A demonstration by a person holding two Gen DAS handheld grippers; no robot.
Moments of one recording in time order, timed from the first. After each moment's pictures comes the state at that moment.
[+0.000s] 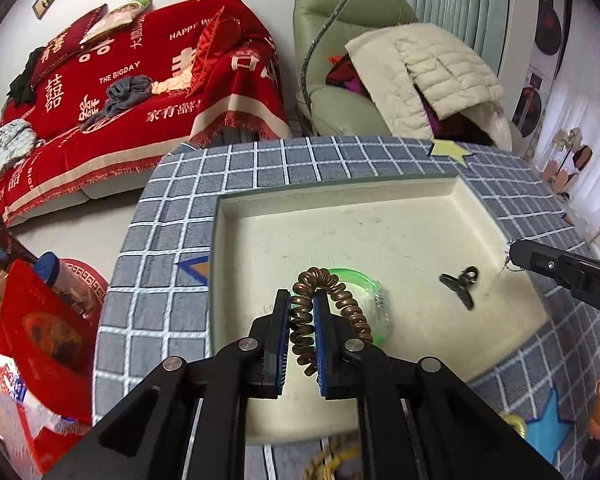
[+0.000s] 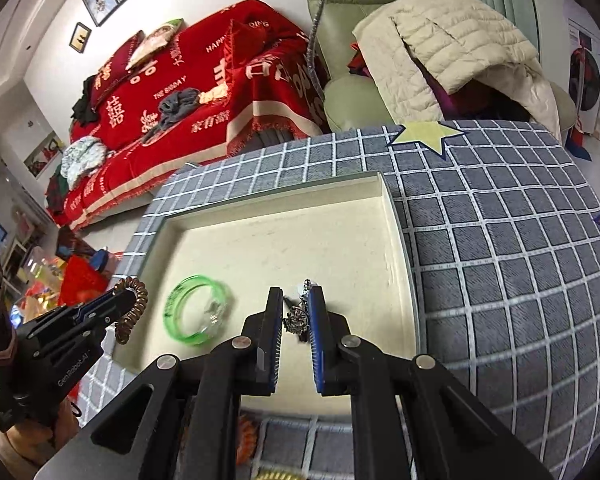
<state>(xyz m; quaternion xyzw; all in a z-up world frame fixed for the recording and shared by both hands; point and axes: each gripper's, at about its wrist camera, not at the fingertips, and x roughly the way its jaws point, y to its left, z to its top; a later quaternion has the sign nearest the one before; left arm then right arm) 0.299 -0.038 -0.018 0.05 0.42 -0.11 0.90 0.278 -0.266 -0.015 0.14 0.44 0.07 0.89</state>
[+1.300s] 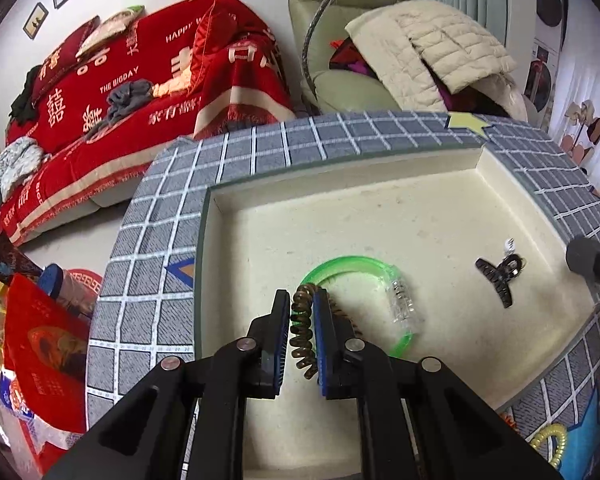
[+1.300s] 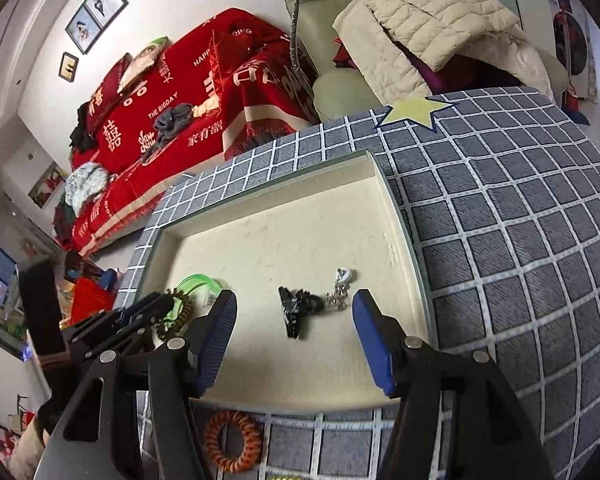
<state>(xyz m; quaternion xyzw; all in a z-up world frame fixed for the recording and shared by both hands) 0.307 -0.055 -0.040 0.09 0.42 -0.09 0.90 0.263 -0.277 -0.029 0.20 0.43 0.07 0.88</state>
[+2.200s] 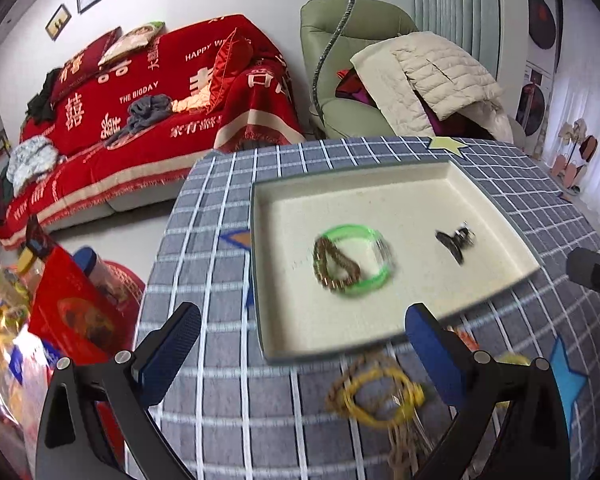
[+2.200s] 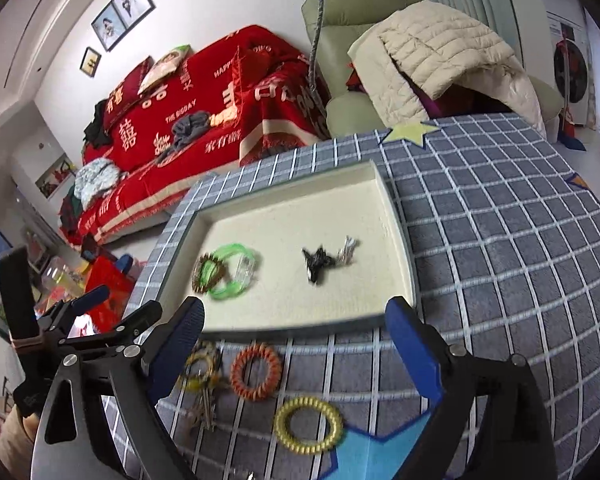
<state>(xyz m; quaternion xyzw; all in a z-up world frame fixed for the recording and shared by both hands) 0.216 -0.013 -0.002 0.07 0.39 -0.09 0.91 0.185 -0.265 0.005 0.17 0.40 0.07 0.90</state>
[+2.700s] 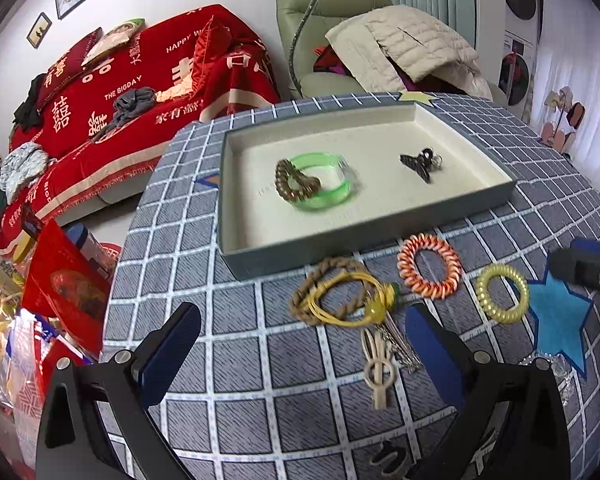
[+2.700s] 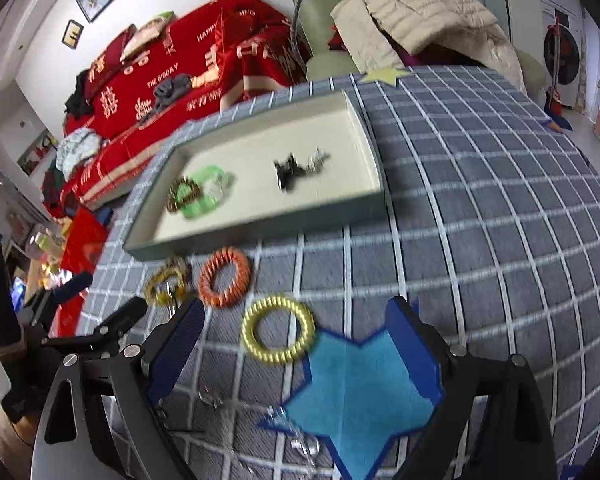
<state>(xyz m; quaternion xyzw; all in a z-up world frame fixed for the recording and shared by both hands) 0.165 -0.032 -0.039 0.10 0.41 -0.11 0.90 0.134 -0.265 -0.036 0.15 0.46 0.05 0.87</state>
